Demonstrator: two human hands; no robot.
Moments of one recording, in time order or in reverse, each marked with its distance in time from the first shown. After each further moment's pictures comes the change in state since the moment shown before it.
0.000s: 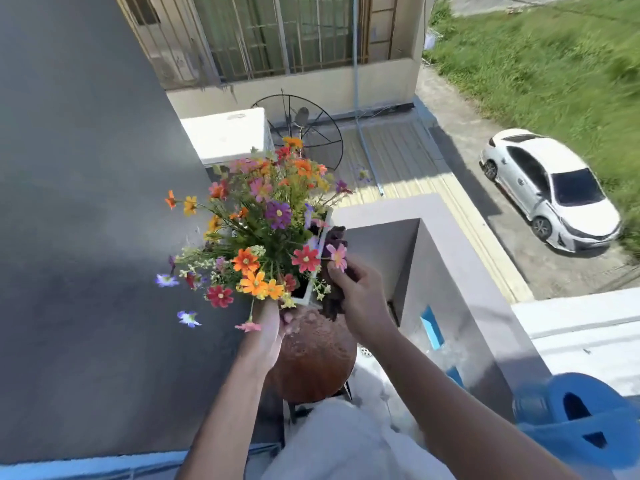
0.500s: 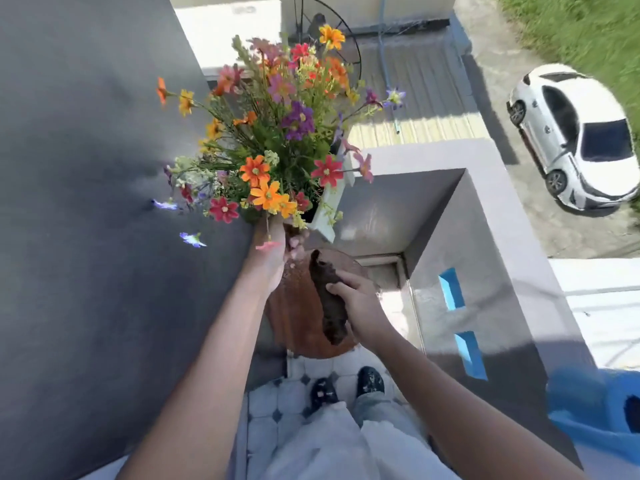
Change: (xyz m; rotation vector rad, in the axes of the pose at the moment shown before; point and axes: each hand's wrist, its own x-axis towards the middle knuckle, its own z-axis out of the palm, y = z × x) left_hand 0.099 0.015 -0.028 -0.004 0.003 0.022; right_hand 0.010 0.121 0.024 -0.062 -0.072 0.486
